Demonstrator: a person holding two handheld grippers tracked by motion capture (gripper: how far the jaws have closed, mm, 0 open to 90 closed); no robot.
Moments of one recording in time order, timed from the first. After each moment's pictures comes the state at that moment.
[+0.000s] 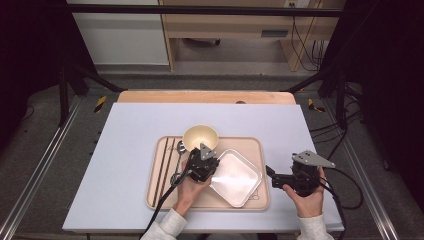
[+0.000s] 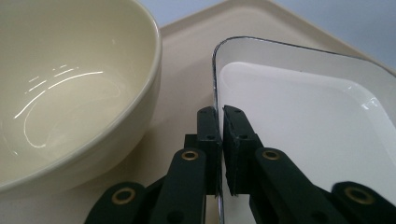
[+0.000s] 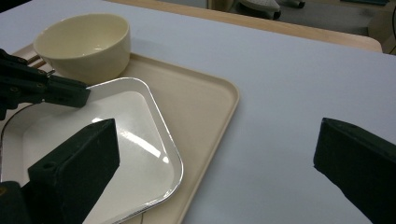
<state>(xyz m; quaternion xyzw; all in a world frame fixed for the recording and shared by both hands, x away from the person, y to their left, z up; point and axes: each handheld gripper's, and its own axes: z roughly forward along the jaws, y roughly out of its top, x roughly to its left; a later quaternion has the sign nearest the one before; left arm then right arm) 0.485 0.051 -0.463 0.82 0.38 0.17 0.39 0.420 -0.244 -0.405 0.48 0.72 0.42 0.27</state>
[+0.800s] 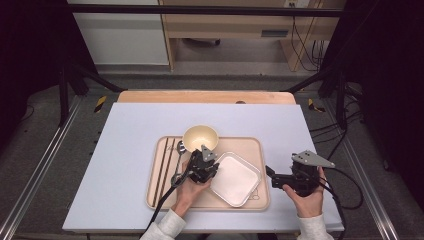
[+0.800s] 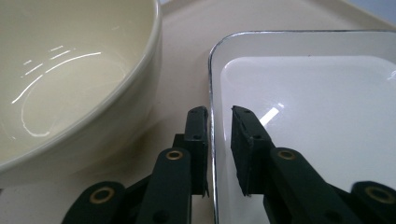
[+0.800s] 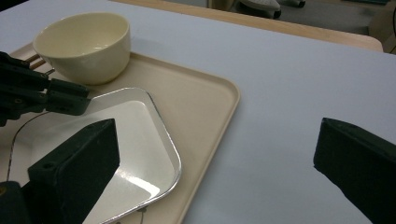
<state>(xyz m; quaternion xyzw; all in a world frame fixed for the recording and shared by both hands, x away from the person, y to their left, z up) 0.482 0.052 -0.465 0.83 0.37 0.18 0.37 0.420 -0.243 -0.405 0.48 0.72 0.42 0.26</state>
